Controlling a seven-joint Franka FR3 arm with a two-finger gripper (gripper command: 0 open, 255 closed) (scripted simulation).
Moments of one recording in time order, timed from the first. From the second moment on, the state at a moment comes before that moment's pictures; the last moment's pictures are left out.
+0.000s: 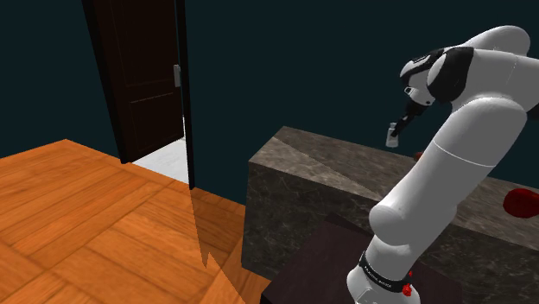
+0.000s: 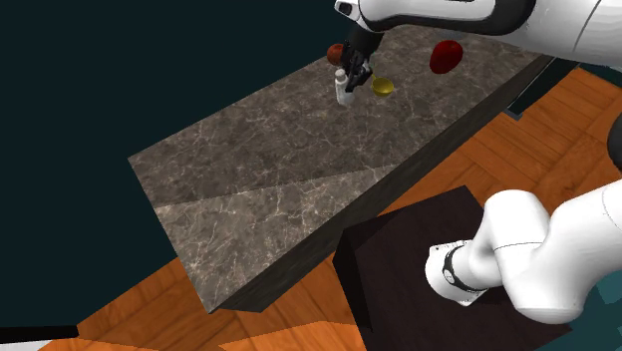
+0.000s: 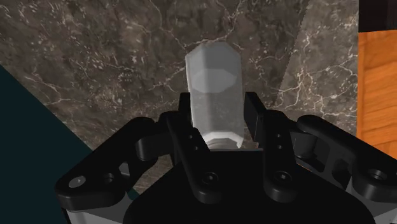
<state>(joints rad) -0.42 -0.09 -0.92 -1.94 0.13 1.97 -1.30</state>
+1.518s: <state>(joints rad) -0.56 0.14 -1.05 -1.96 0.38 2.04 -1.69</state>
